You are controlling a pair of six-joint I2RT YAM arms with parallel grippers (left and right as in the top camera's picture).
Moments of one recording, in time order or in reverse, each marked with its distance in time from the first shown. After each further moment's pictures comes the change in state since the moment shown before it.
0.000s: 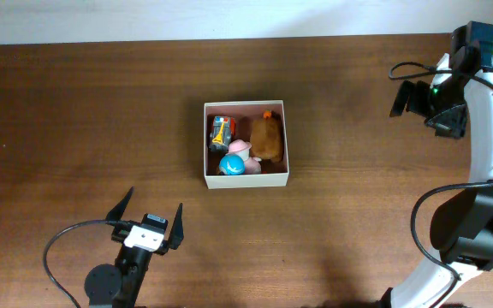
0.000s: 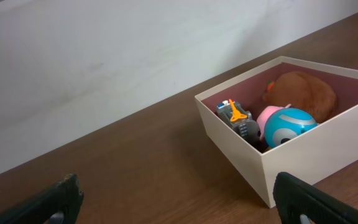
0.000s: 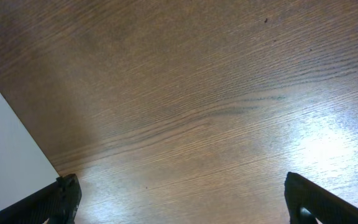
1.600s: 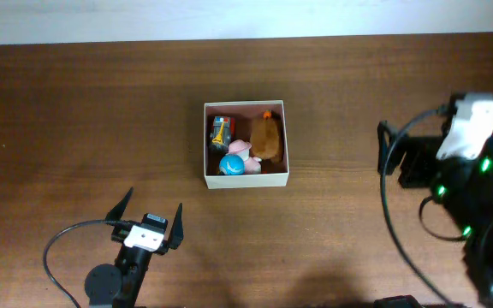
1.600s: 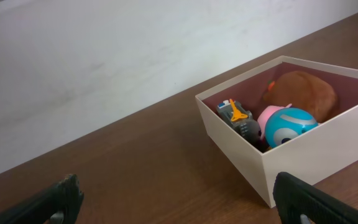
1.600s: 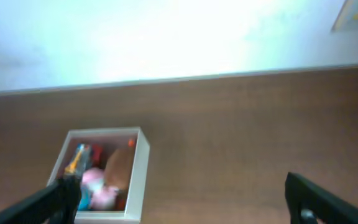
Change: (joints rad) left arm 0.000 0.000 0.000 -0.001 -0.004 0.000; right arm 0.351 -1.069 -0.598 0.522 0.088 -0.032
